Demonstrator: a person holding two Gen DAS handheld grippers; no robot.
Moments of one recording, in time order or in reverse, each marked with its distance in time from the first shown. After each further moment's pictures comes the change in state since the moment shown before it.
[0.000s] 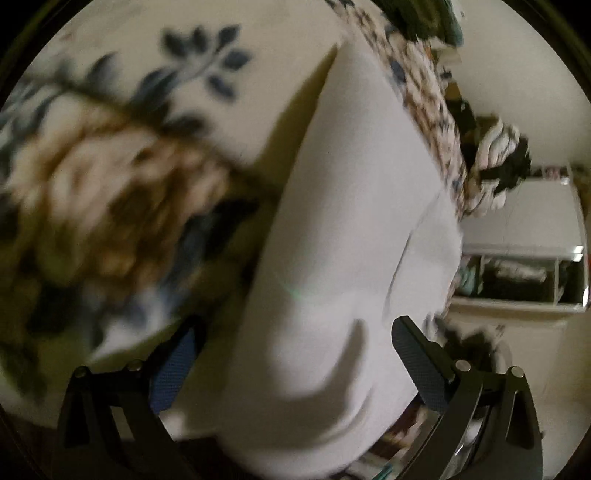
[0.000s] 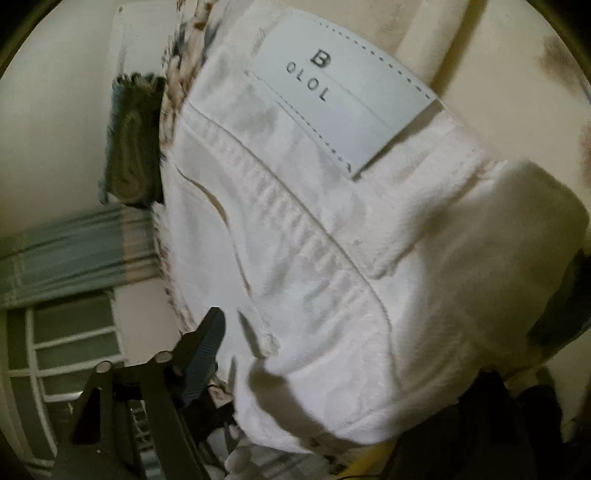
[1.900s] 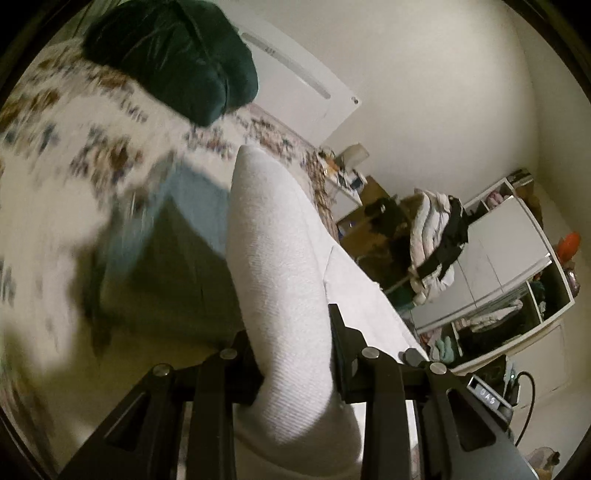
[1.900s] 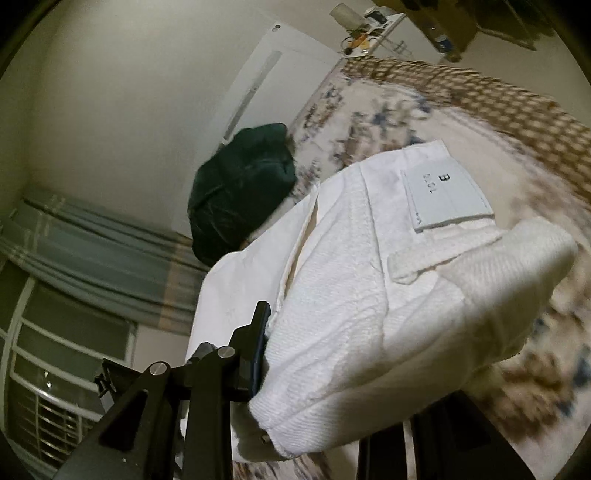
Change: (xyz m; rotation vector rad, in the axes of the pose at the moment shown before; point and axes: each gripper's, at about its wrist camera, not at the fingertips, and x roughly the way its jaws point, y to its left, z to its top) left arm -0.161 -0.265 0.457 0.299 -0.440 -0.122; right arm 0.033 0.521 0.217 -0.356 -0.355 0.115
